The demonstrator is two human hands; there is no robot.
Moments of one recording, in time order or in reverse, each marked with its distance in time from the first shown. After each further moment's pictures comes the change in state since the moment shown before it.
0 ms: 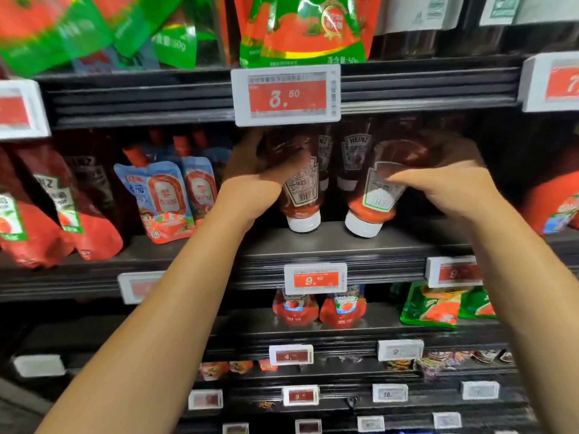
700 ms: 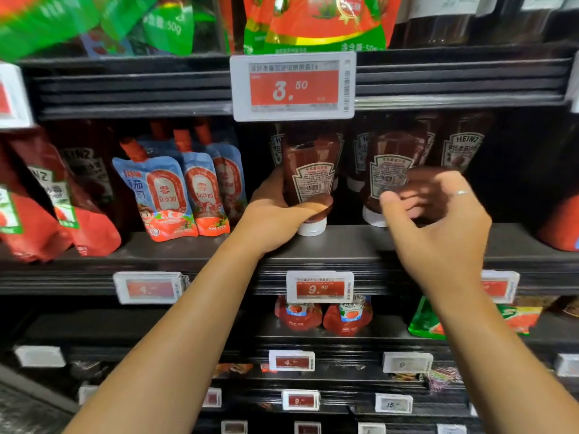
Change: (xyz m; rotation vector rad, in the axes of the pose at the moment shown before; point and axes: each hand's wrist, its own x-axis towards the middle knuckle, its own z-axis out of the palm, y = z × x) left_hand -0.026 -0.034 0.013 0.216 -0.136 -0.207; right_hand -0.060 0.011 0.050 -0.211 0.317 -0.178
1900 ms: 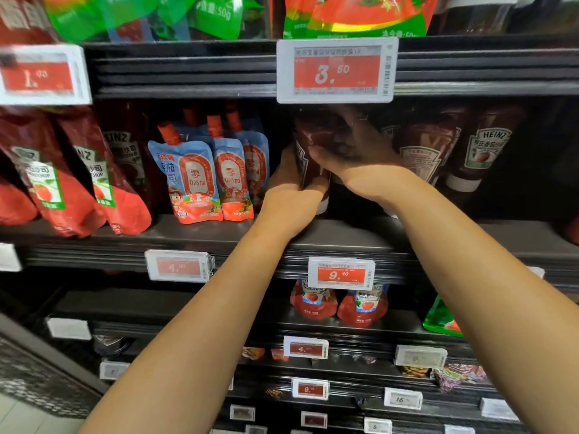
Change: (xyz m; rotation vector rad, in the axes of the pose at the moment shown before) left_hand -0.010 0.005 -0.004 0.035 0.170 0.008; right_hand 0.061 -0.049 0.087 0.069 -0.691 -0.073
